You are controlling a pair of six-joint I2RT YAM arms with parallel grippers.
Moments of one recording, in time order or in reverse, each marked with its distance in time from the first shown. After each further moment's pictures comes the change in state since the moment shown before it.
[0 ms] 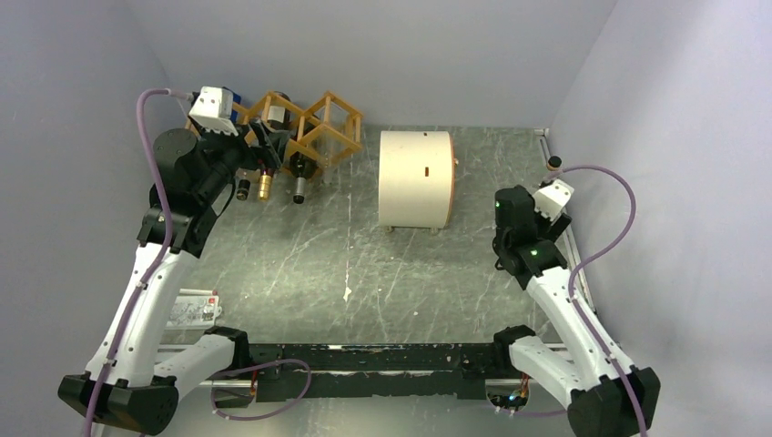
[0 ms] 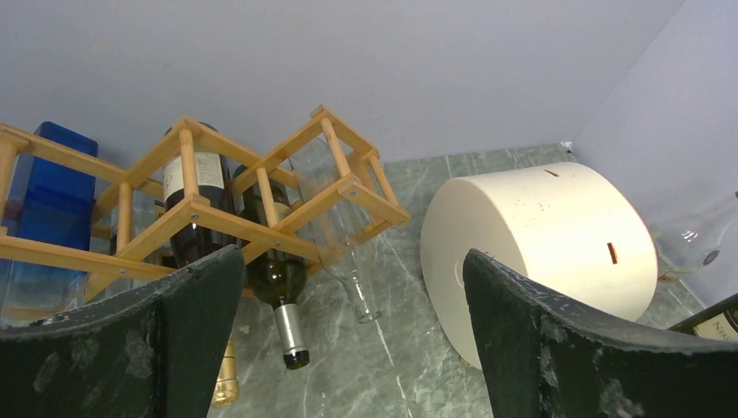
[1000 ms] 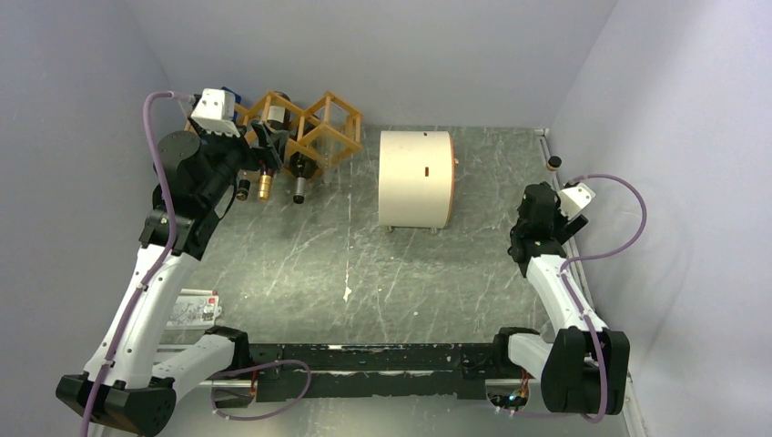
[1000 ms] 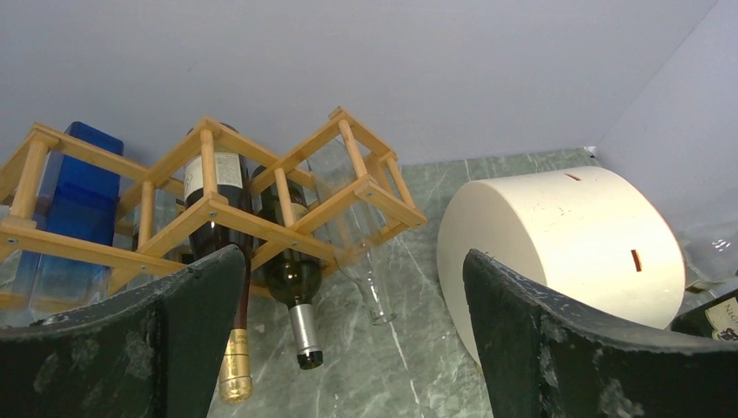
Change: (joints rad) left arm -0.034 -0.011 -0.013 0.008 -0.085 0.028; right arm -0.370 0.188 -0.166 0.526 -0.180 -0.100
